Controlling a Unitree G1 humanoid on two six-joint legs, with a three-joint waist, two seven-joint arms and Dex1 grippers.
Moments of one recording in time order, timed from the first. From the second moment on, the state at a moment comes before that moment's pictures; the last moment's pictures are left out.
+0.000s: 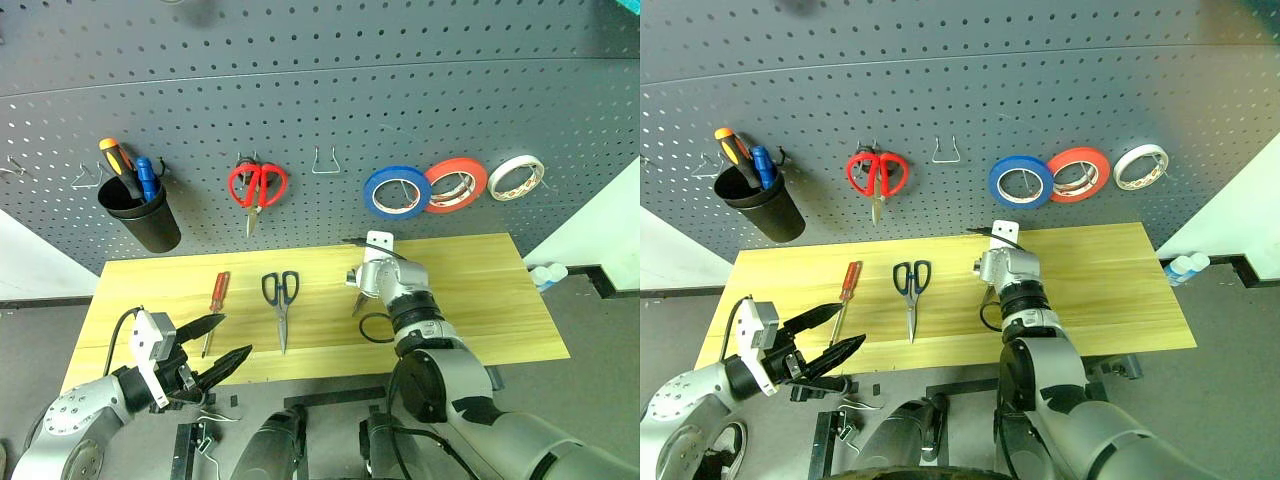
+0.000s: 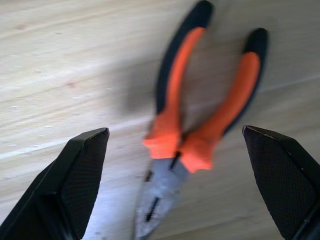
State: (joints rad) left arm 0.38 0.57 0.25 -0.38 -0.60 0.27 -0.92; right arm -0.91 0.14 -0.31 0.81 0.16 0.84 -0.49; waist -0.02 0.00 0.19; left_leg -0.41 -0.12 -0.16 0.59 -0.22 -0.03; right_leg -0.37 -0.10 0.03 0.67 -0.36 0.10
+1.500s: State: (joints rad) left arm 0.48 0.58 0.26 -0.49 -0.62 0.30 -0.90; right arm -0.94 0.12 -0.32 1.01 0.17 0.63 -0.58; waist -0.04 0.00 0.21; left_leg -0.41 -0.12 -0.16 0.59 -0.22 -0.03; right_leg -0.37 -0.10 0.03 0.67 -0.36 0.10
